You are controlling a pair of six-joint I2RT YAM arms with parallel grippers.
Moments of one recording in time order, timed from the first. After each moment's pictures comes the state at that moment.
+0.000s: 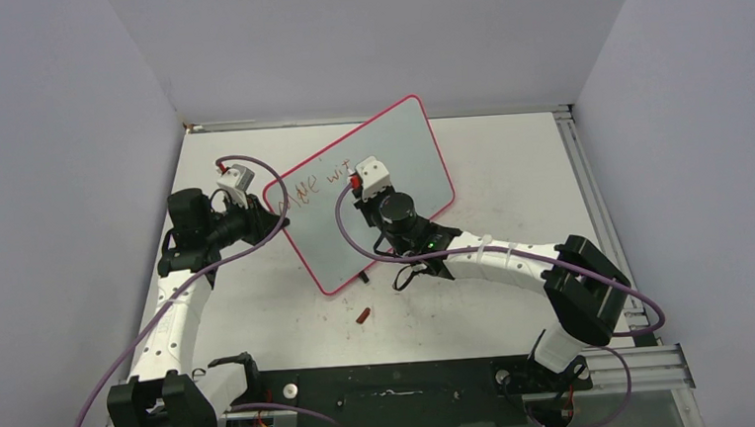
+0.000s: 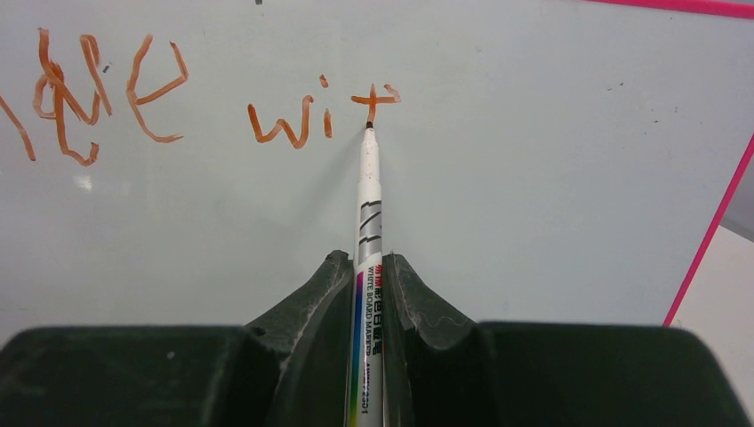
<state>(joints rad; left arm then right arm) 0.08 1.06 0.78 -0.25 0.78 0.00 0.93 1.60 1.02 0.42 0.44 -0.10</state>
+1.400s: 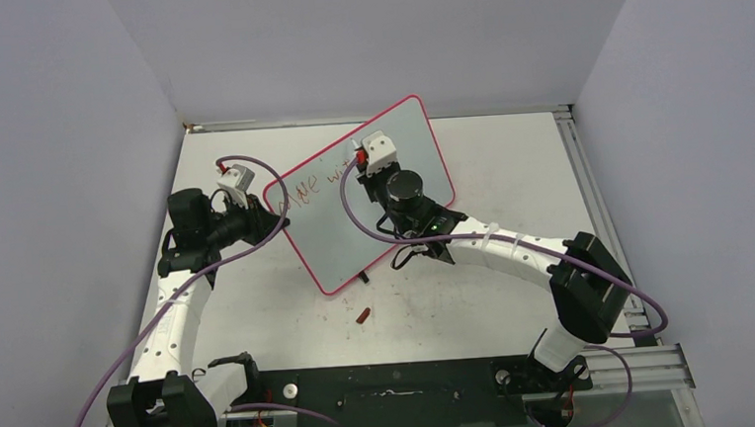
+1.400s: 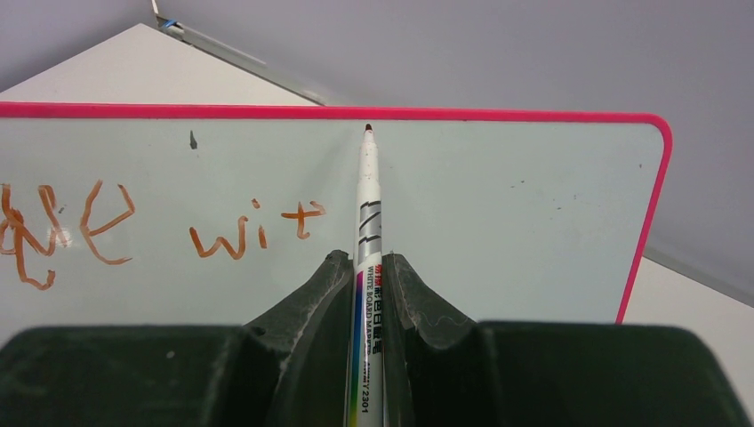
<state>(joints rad) 0.08 1.06 0.78 -0.25 0.78 0.00 0.87 1.60 1.12 0.43 0.43 -0.15</state>
